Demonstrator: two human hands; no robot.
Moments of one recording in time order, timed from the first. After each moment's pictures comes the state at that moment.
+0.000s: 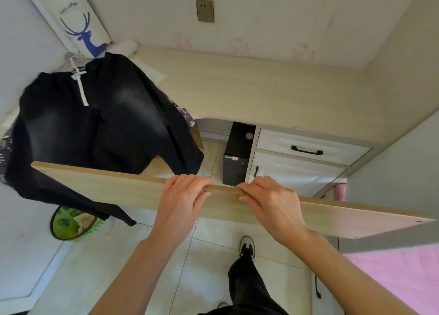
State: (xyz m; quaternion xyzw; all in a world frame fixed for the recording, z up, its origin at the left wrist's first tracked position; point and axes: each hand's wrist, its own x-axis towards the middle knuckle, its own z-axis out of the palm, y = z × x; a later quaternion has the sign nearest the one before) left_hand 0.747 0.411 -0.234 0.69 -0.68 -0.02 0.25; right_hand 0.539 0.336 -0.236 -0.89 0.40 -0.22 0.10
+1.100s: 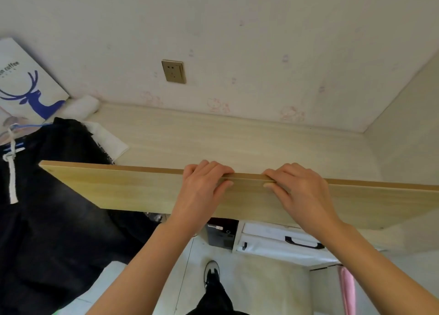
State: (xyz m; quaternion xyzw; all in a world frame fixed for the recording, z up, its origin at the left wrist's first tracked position) left_hand 0.763 0.021 -0.184 0.61 -0.72 -0.03 0.33; right_hand 0.539 -0.035 -0.179 -0.87 0.39 -0.29 0.03
